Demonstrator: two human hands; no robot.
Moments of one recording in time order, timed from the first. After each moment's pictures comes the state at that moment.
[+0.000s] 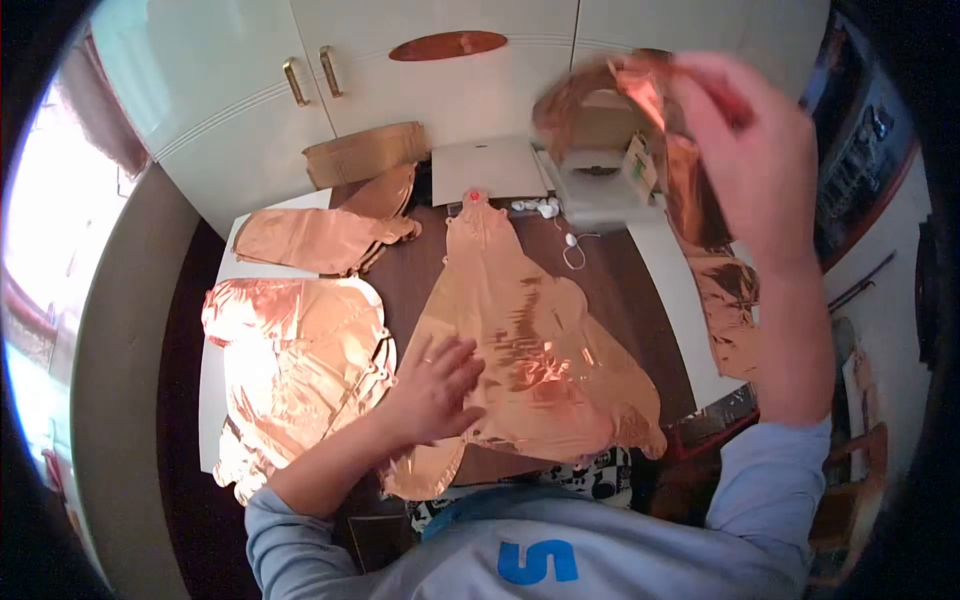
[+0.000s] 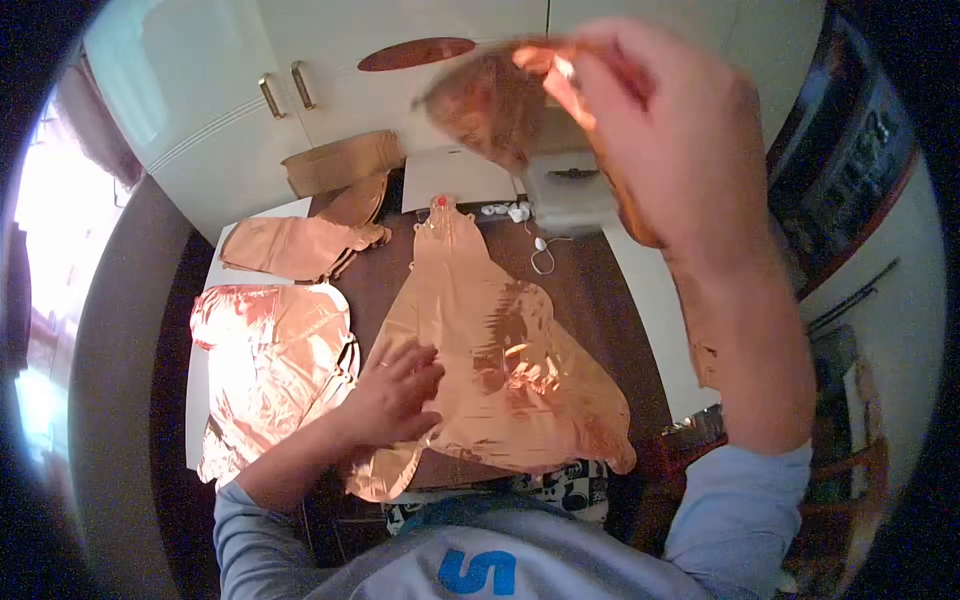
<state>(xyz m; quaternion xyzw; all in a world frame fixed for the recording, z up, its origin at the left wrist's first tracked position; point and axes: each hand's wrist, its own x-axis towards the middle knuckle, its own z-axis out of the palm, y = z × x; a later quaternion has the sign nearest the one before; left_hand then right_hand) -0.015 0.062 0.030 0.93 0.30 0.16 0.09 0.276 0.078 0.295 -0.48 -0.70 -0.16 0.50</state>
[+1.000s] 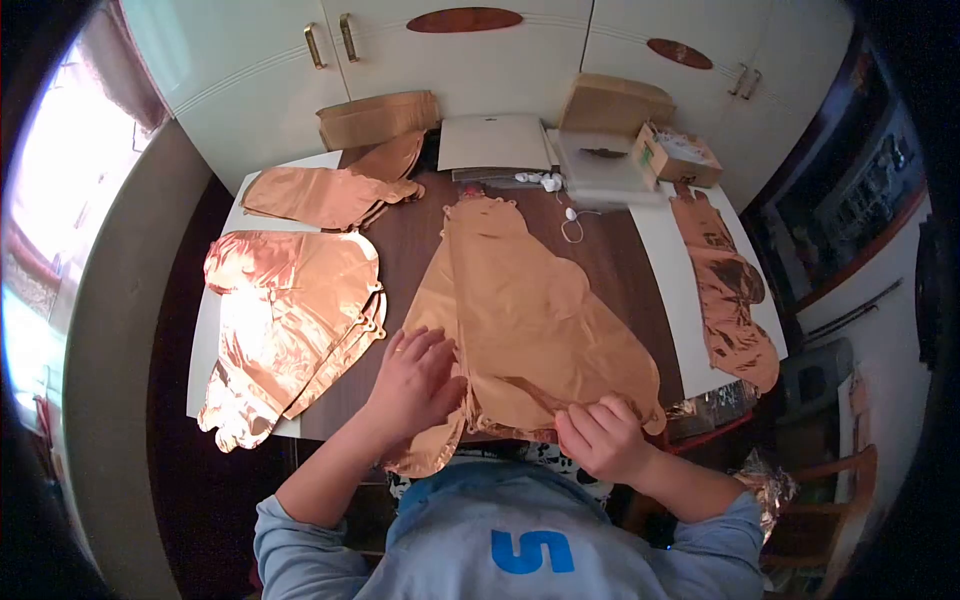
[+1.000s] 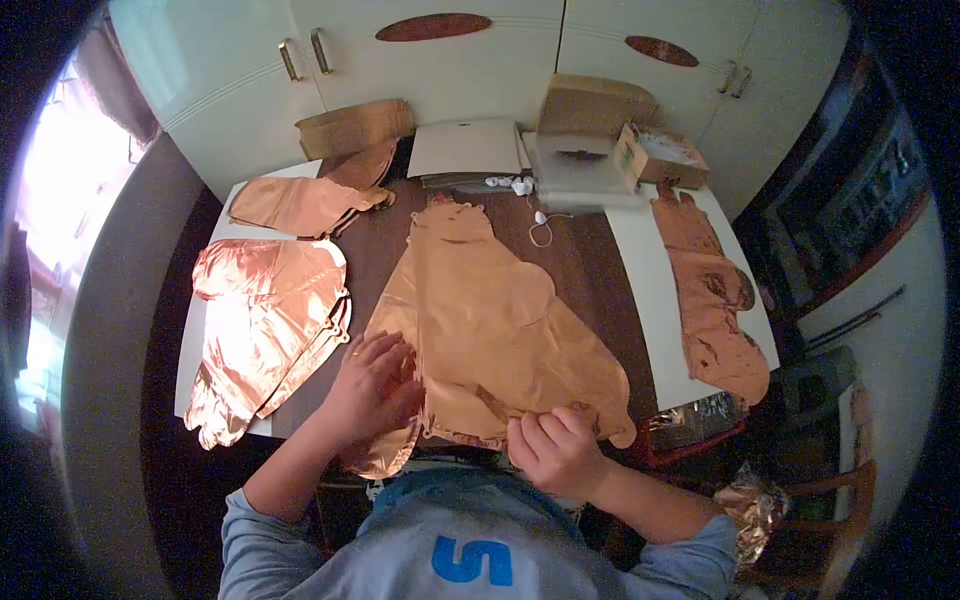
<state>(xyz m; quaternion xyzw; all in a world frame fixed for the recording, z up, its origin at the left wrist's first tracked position) -0.006 -0.001 0.032 0.85 0.46 0.23 0.12 0.295 -0.083 0.052 -0.32 -0.91 -0.15 0.22</state>
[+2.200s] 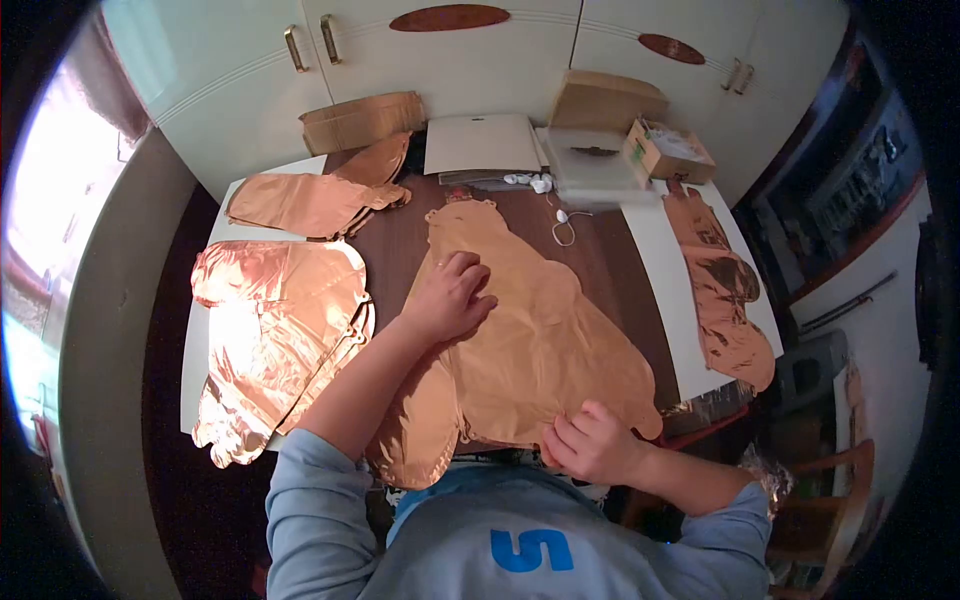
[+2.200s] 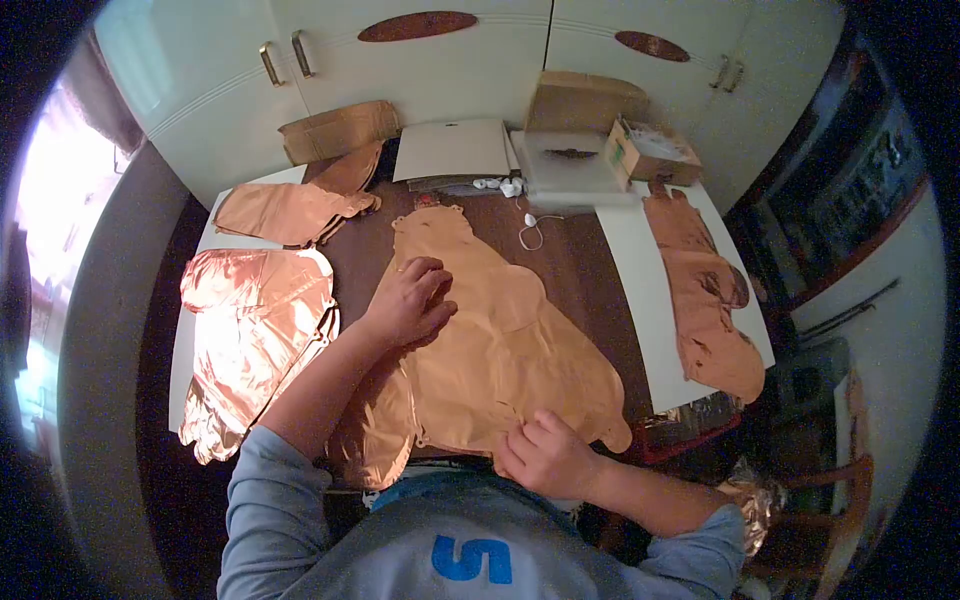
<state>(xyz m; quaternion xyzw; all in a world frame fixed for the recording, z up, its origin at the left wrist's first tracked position) 0.051 0.140 -0.003 0.88 0.33 0.33 0.10 0.300 -0.071 0.037 -0.27 -0.94 -0.12 0.16</state>
